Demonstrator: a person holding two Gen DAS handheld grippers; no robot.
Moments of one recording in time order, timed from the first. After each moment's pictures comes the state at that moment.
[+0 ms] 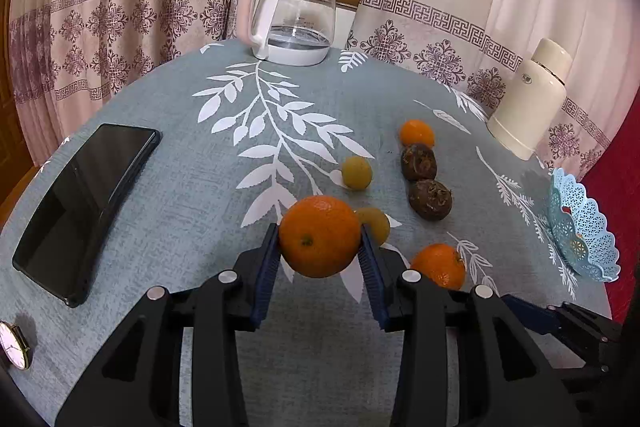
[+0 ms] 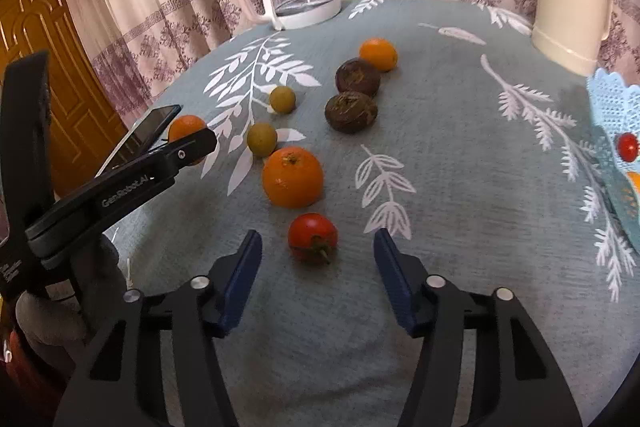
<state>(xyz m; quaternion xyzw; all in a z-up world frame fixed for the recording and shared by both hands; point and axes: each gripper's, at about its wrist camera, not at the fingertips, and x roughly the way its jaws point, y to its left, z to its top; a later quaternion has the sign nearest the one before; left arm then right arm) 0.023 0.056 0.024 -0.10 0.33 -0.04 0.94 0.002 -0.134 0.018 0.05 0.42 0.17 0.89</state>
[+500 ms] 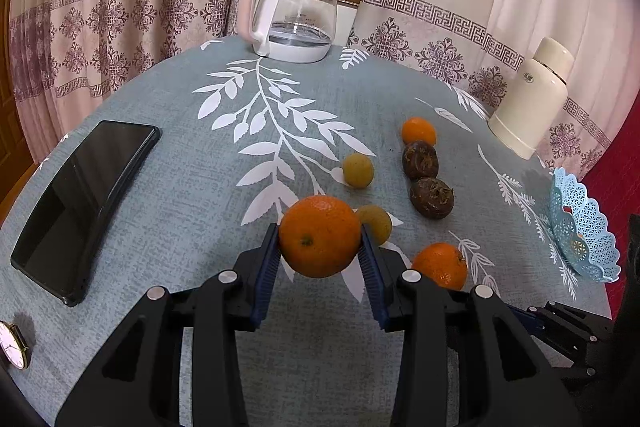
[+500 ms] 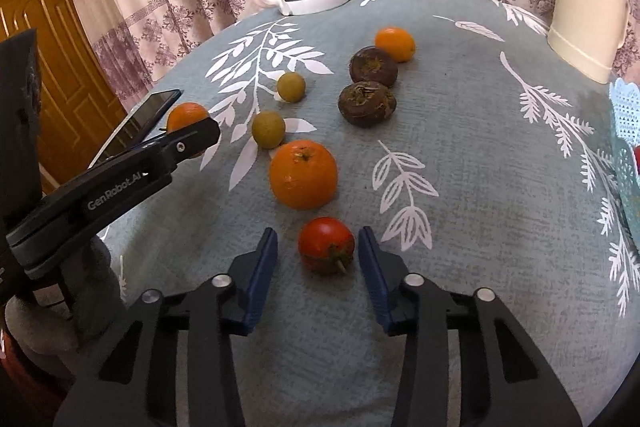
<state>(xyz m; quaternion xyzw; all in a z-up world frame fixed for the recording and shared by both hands) 0.024 0.057 0.023 -0.10 0.34 -0.04 0.93 0.012 -0.121 0.012 0.03 0.43 0.17 0.89</state>
